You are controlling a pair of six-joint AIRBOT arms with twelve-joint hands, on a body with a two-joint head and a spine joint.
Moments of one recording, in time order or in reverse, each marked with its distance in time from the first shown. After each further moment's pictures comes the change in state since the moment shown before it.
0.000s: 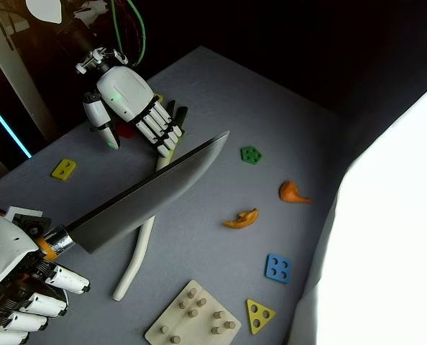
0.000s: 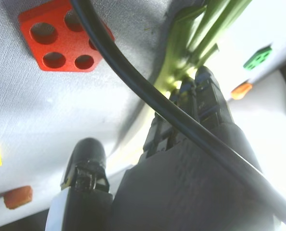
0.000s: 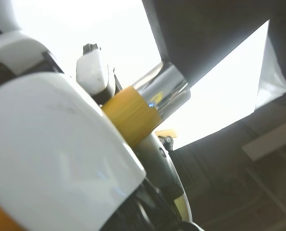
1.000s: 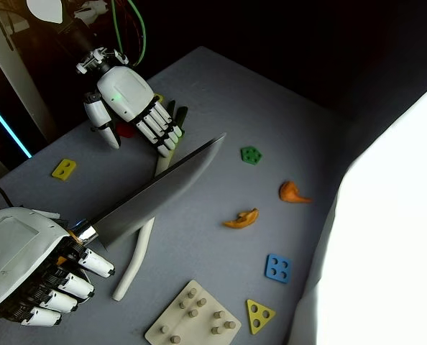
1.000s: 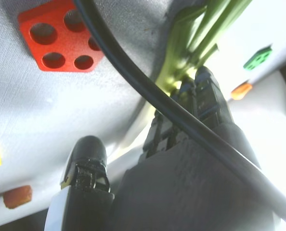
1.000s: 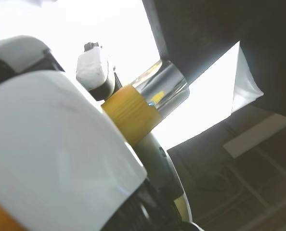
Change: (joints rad) left arm 0.000 0.001 0.001 -0.005 -0.005 0.000; right arm -0.084 -0.098 0.082 -0.104 0.031 0.031
